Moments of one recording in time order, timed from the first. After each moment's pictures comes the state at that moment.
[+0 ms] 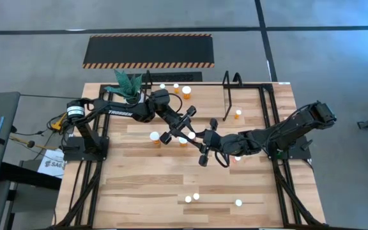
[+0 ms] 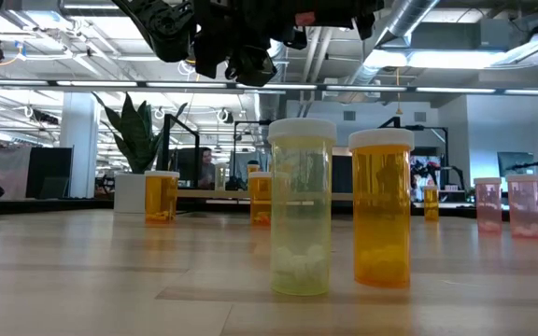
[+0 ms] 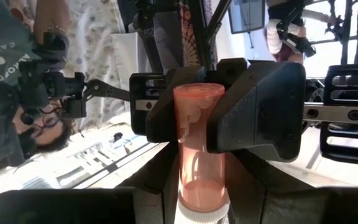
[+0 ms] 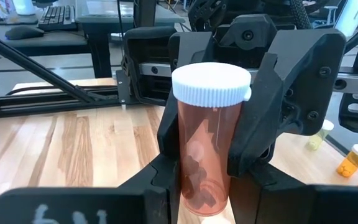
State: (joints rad) left arm 0.26 1.75 1.07 0.70 1.03 -2.92; right arm 0.29 1.45 0.95 0.27 0.60 0.10
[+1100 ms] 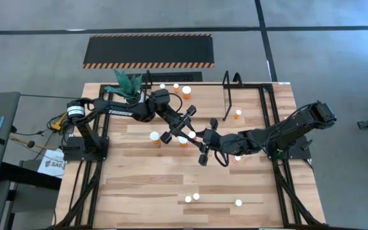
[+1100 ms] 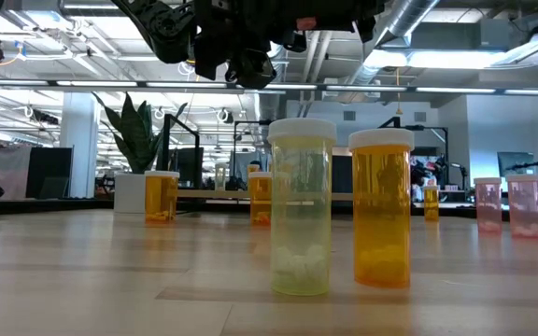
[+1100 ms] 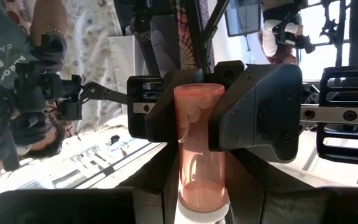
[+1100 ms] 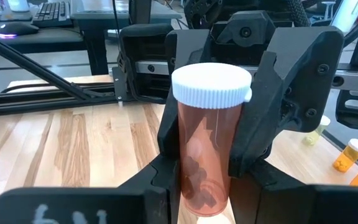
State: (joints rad) left arm 0.27 1.75 1.07 0.70 1.02 -2.92; right arm 0.29 1.44 0.95 0.24 0.60 0.12
